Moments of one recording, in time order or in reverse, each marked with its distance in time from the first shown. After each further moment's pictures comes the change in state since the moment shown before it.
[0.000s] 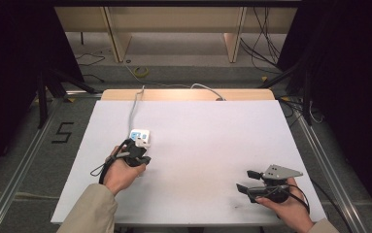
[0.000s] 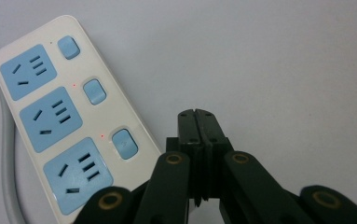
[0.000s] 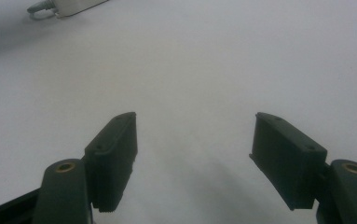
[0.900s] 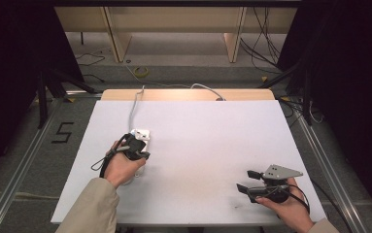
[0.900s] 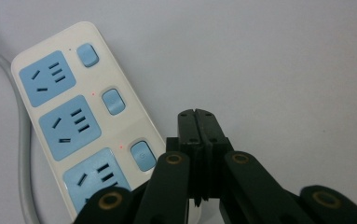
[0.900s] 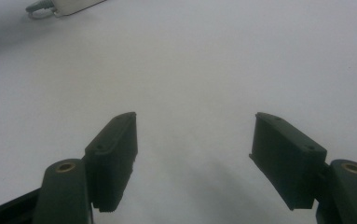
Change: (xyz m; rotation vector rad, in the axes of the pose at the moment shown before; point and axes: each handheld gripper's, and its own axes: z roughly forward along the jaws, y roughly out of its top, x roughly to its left) left arm 0.011 0.013 0.001 0.021 0.018 -0.040; right arm 0.000 0.000 0.000 0.001 -0.002 -0.001
